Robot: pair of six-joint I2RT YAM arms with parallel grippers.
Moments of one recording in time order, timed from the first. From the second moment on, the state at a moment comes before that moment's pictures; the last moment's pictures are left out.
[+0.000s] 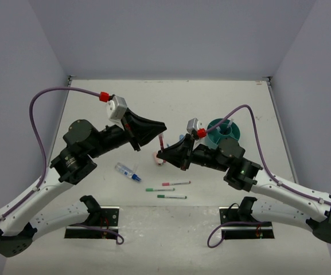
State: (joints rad) left arm -0.83 0.87 1.07 -0.01 0.31 -0.34; right arm 1.03 0.94 0.77 0.26 -0.29 0.29
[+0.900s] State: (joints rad) left arm -0.82 0.83 0.81 0.31 0.17 -0.52; right arm 1.03 0.98 0.85 0.10 -0.21 0.28
